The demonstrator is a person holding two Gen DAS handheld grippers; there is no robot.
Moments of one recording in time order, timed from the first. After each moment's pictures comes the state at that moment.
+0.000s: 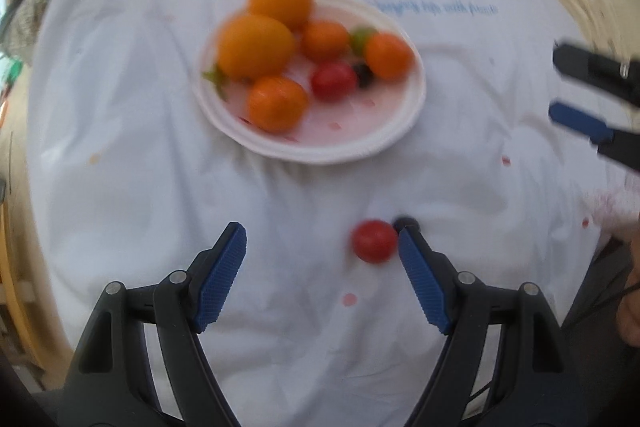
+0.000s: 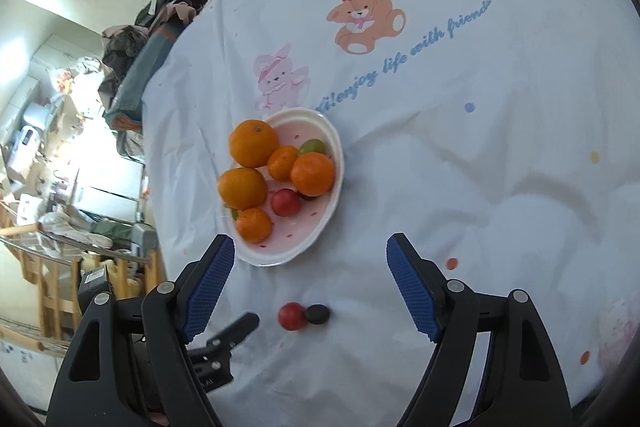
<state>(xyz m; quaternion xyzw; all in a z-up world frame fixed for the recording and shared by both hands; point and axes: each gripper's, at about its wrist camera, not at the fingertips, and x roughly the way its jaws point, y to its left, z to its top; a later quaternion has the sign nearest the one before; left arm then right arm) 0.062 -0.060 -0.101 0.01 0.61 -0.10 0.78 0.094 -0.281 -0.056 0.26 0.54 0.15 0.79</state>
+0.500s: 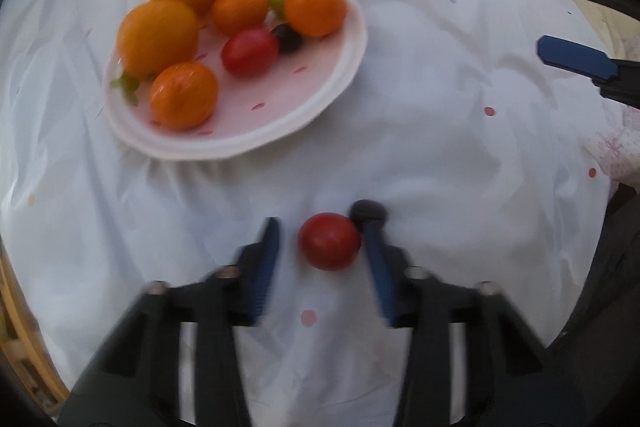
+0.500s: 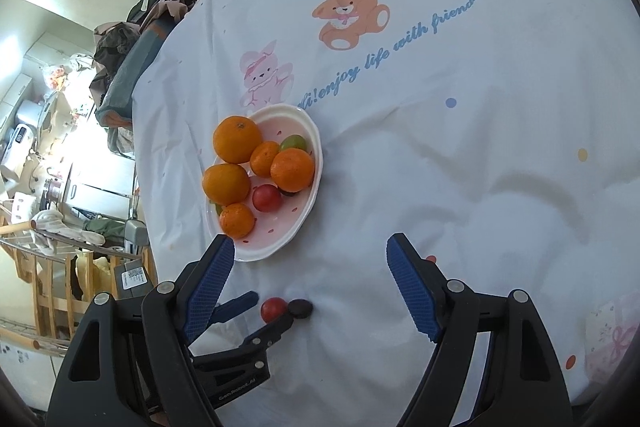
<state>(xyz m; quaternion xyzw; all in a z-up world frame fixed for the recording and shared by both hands) 0.064 -0.099 -0.128 0.07 0.62 -0.18 0.76 0.092 -0.292 -0.063 0.26 0.55 0.14 0.78</state>
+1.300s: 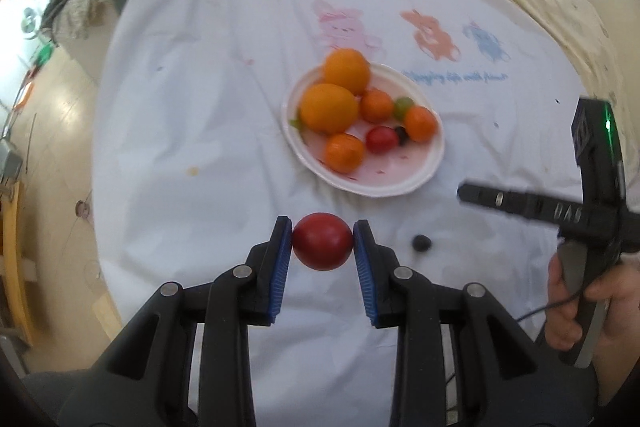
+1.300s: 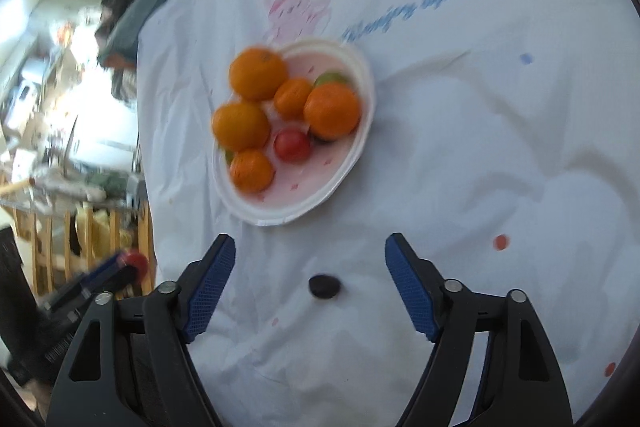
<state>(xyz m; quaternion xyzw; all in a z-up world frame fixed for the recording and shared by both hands) 0.049 0.007 -0.023 -0.03 0.56 -0.05 0.83 0.096 -0.223 -0.101 0.21 0.61 0.21 0.73</state>
